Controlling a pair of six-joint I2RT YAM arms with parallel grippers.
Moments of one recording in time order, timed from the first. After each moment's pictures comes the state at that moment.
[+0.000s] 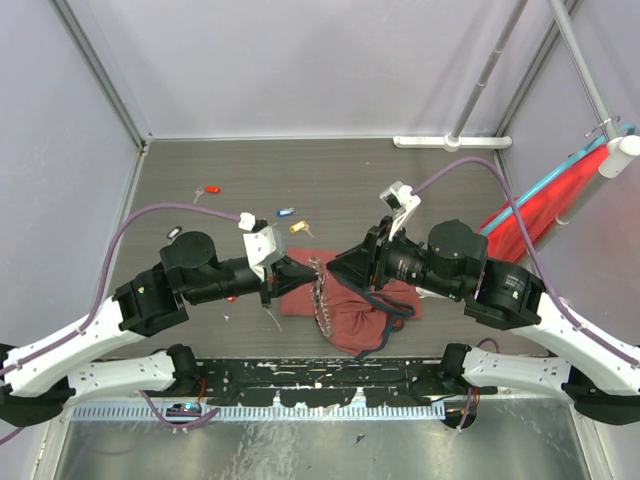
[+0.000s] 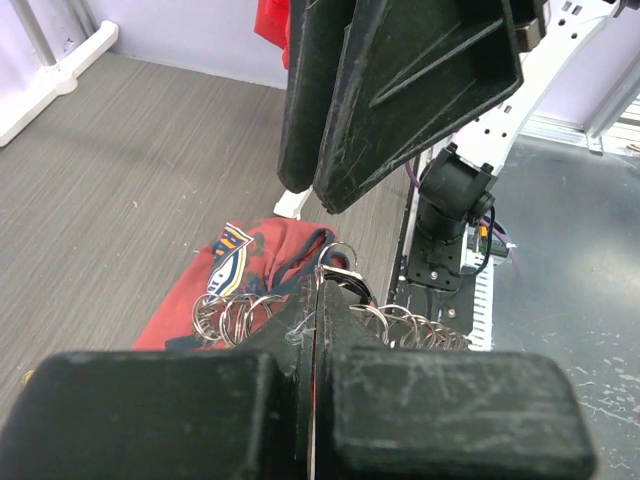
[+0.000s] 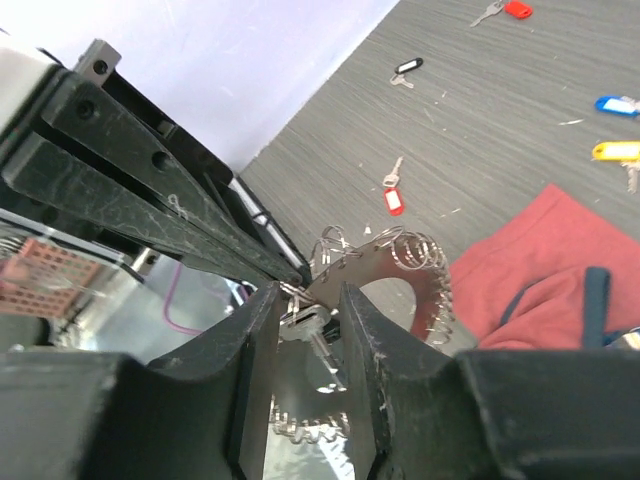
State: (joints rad) left arm -1.13 0.86 1.06 -0.30 0.19 -0.01; right arm 1.09 0.88 1.25 -0.55 0.02 0.51
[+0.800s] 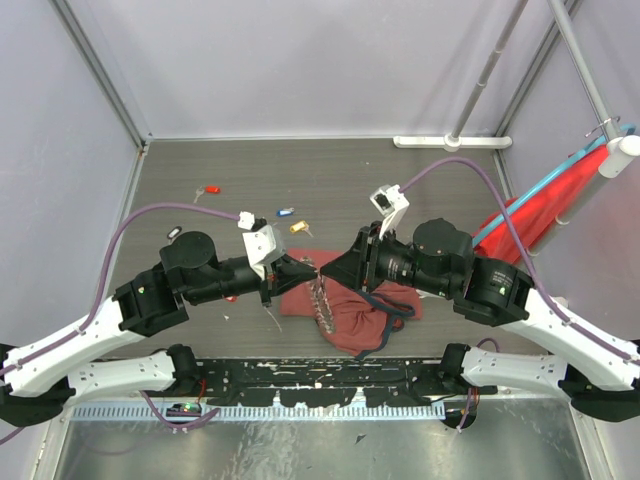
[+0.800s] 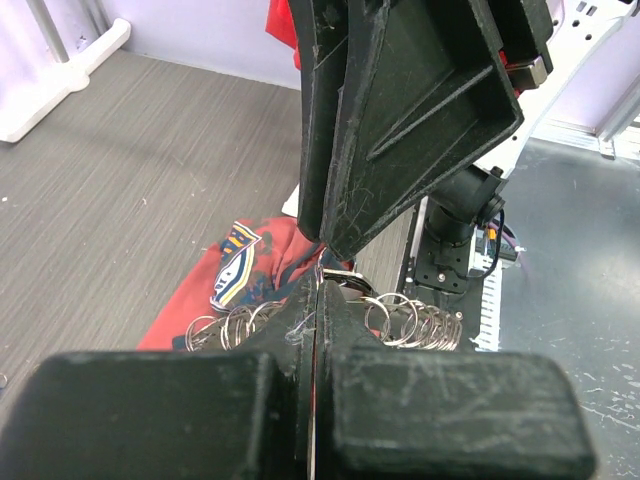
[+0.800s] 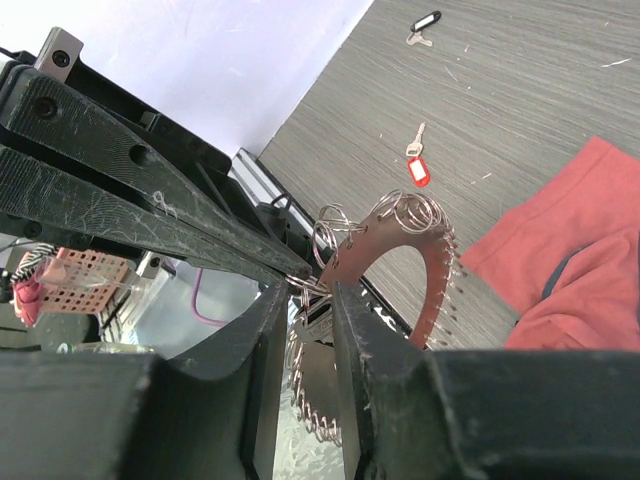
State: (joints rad) left arm -1.13 0.86 1.06 -0.30 0.16 -0.01; right arm 1.09 0.91 1.23 -0.55 0.00 0.67
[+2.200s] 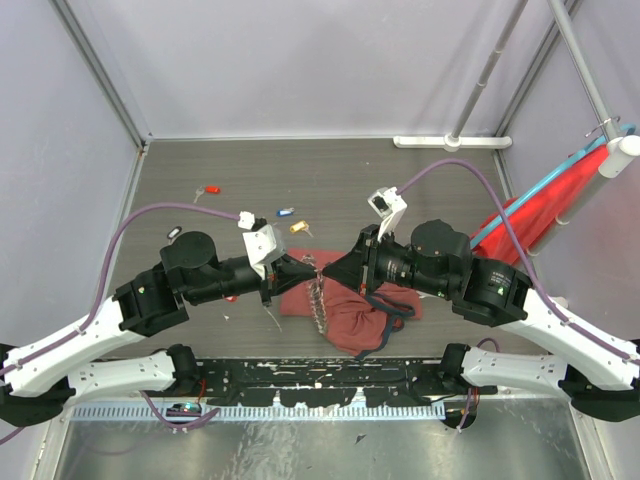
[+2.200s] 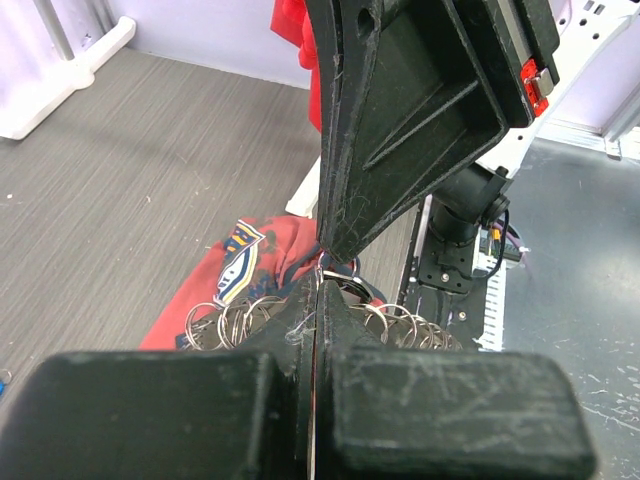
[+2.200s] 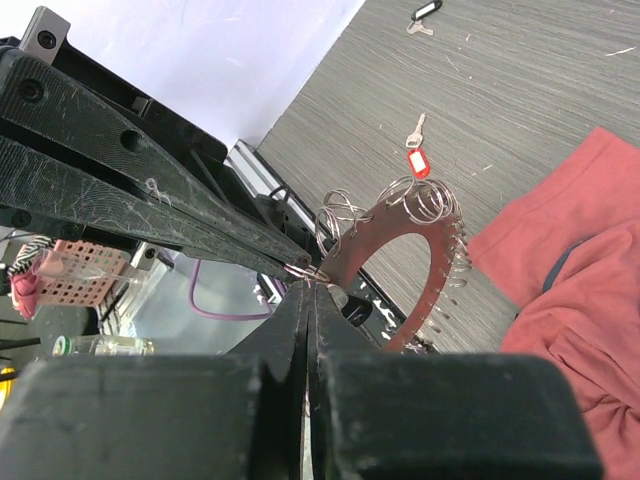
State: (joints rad) left arm -1.13 0.86 1.06 -0.30 0.16 -0.01; right arm 1.09 0.91 1.22 -0.56 -0.02 0.67
